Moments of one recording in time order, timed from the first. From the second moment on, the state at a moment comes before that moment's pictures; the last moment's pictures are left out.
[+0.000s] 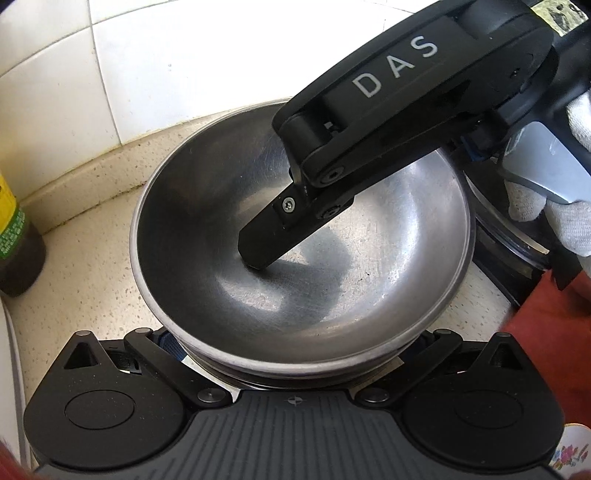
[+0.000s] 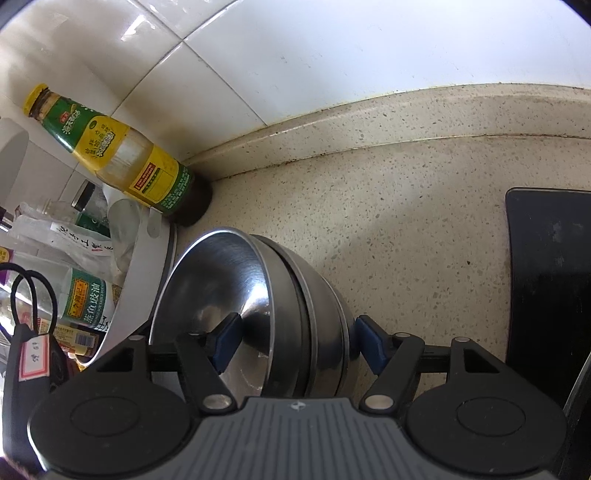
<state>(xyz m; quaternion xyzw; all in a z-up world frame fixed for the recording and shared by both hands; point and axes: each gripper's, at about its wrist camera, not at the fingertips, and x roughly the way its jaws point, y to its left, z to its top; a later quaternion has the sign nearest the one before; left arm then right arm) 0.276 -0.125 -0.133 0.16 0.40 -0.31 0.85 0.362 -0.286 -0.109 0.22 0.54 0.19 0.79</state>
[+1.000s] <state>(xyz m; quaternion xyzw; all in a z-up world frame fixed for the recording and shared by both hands) 0.292 -0.144 -0.119 0.16 0.39 -0.29 0.86 0.397 -0.289 -0.112 0.22 0.53 0.20 0.80</state>
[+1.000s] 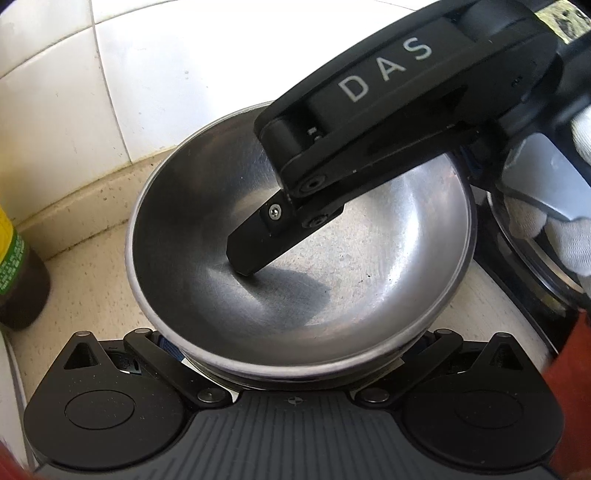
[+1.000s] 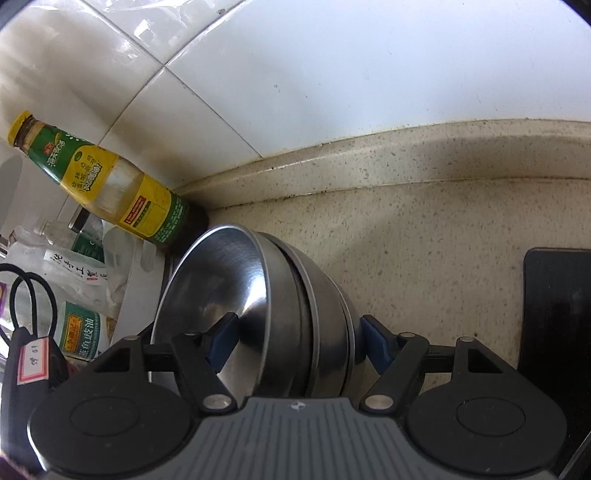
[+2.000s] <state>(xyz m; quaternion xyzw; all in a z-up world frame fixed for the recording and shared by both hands) 0.245 -0.164 -0.056 0.16 0.34 -0.24 0.89 0.393 -0.290 -0.051 0.21 0.47 0.23 0.83</state>
